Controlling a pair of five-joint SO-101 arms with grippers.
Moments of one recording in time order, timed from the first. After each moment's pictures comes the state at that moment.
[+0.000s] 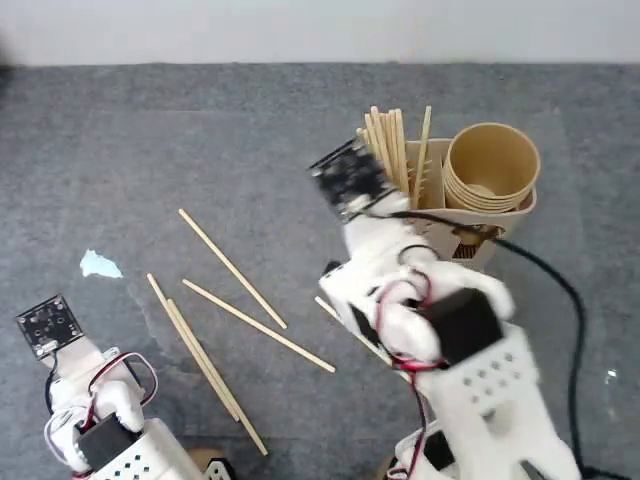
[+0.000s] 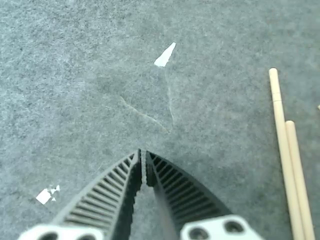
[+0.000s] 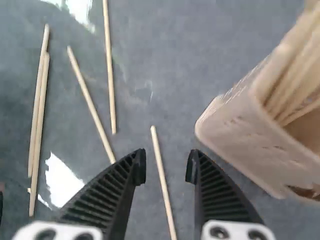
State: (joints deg) left arm -43.4 -103.2 96.7 70.8 3.0; right arm -32.6 -40.7 20.5 84.3 5.8
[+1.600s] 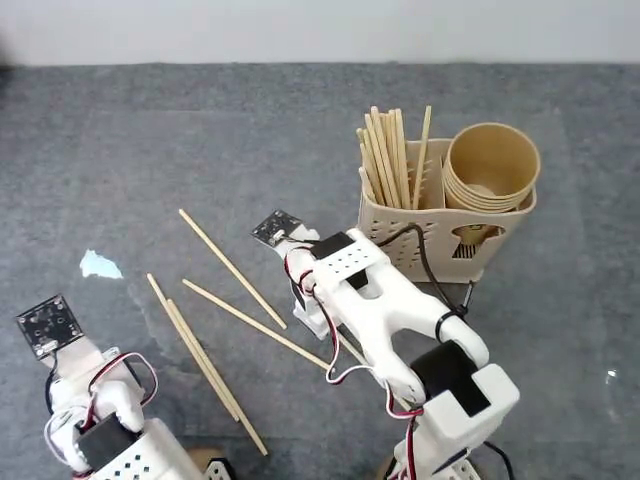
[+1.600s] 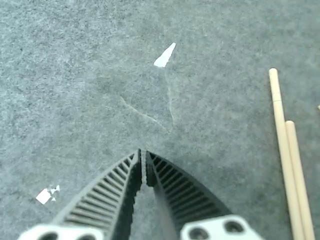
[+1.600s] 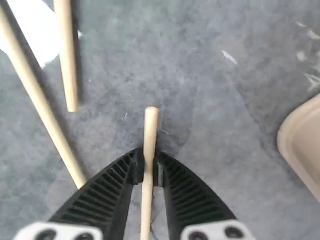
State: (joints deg) left arm -43.4 -103.2 96.7 70.8 3.0; right arm -33.8 9.7 26.0 63.3 14.1
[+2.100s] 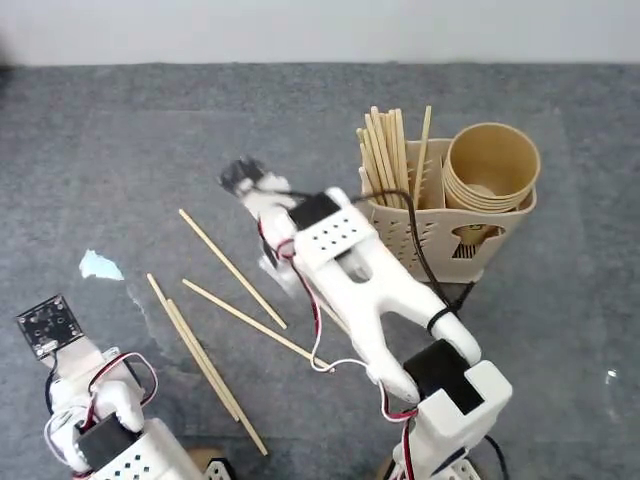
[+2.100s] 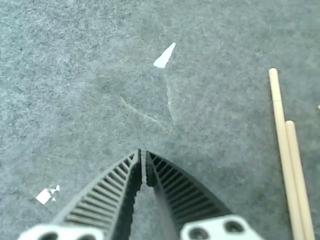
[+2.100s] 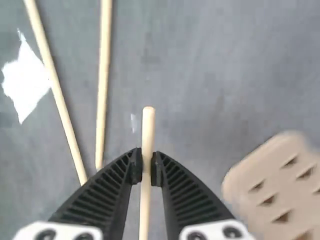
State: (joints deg) left arm -43.4 -103.2 96.7 70.8 3.0; right arm -36.7 10.9 0.8 69.9 14.2
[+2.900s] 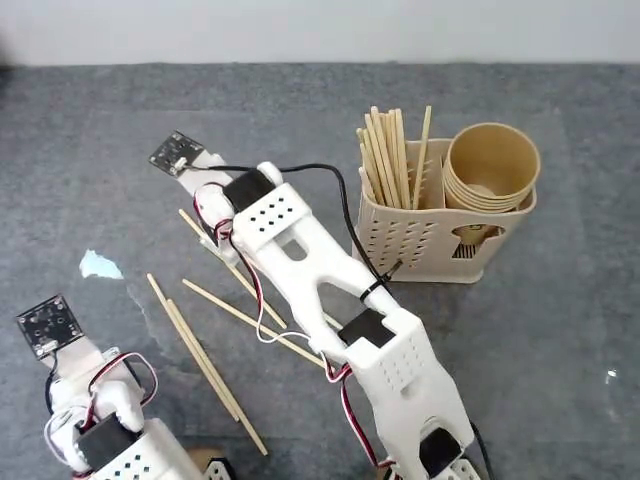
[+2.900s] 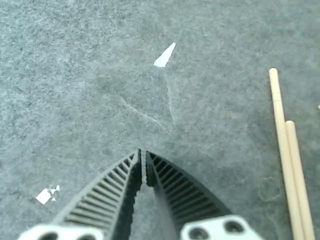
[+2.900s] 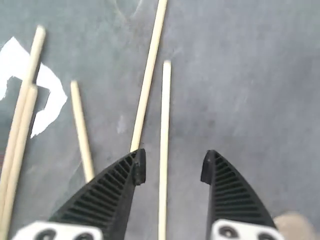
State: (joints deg) left arm -43.4 -103.2 96.7 70.8 3.0; right arm -43.0 38.6 -39.6 83.4 11.3
